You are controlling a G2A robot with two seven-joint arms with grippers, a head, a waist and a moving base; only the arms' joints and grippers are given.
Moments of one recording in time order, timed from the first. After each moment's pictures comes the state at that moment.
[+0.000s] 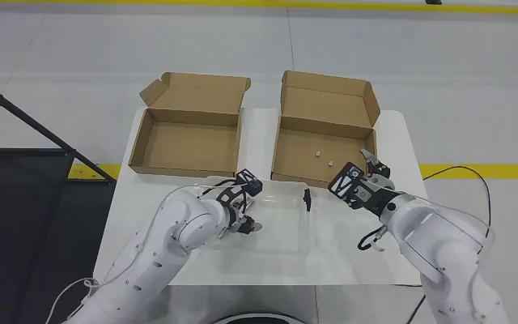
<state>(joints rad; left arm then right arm) 1.05 -1.17 -0.99 -1.79 0.92 -0.10 -1.22 -1.26 -1.06 1.41 -2.14 -1.49 -0.56 0.80</state>
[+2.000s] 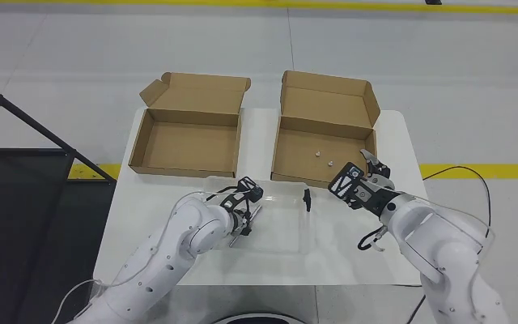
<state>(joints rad) 1.05 -1.18 -0.93 -1.72 1.01 -0.07 -1.20 -1.26 -1.06 1.41 -2.14 -1.49 -0.56 0.80</state>
